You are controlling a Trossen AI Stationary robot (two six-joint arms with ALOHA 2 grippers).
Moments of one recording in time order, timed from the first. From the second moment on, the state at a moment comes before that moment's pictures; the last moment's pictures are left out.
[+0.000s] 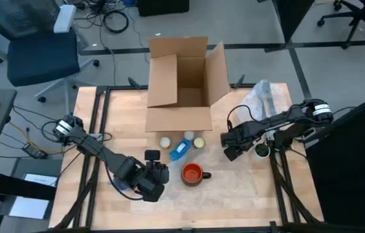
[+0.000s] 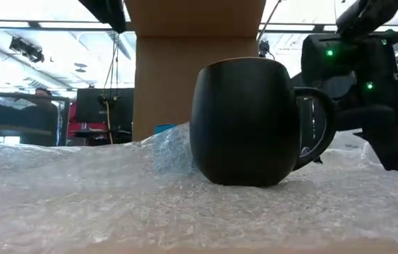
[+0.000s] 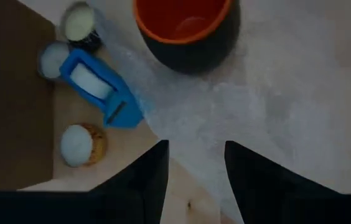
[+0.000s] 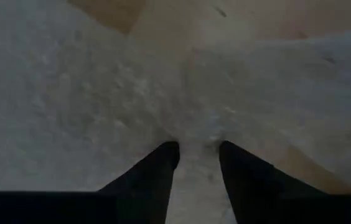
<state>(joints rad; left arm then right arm) -0.57 1.69 1.50 -1.01 -0.47 -0.42 0.04 1.47 0.67 -0.83 0.01 1.05</state>
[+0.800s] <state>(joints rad) -0.47 1.70 1.50 -0.50 -0.71 -0.18 0.31 1.39 0.99 -0.76 0.36 0.99</state>
